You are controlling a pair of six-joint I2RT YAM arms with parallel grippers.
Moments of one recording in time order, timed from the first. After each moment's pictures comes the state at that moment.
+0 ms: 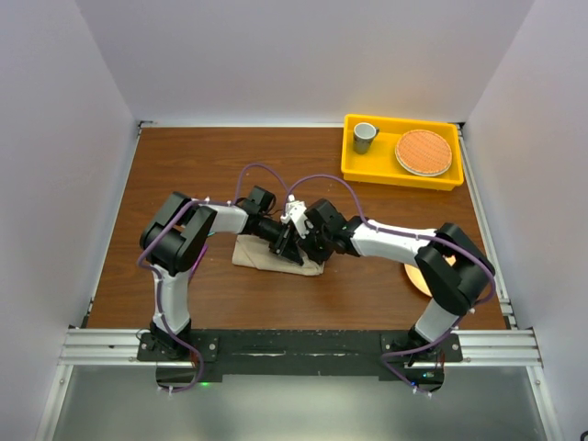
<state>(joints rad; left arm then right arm) -0.50 2.00 1.02 -0.10 1.05 -0.10 0.79 1.68 0.95 -0.27 -0.09 -0.15</state>
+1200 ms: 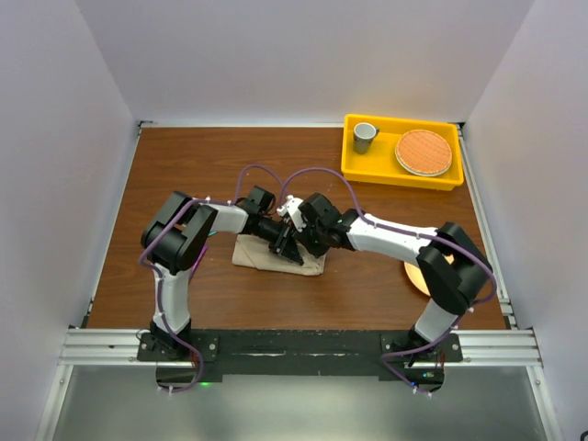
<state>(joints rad) -0.50 2.02 1.03 -0.09 1.06 -0.15 0.81 1.68 1.06 -0.38 0.01 -0.10</state>
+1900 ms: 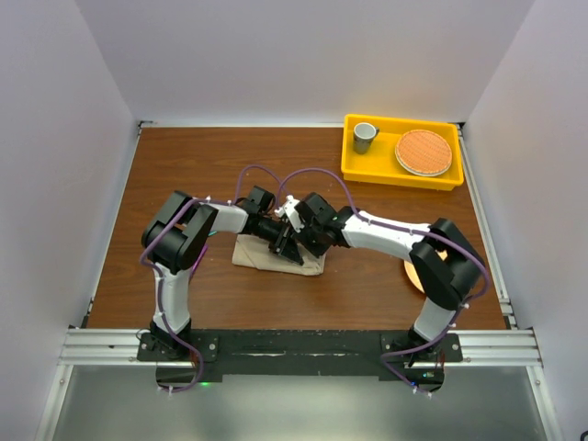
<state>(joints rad) -0.50 2.03 1.03 -0.09 1.07 -0.15 0.81 1.75 1.10 -0.43 0.02 -0.10</state>
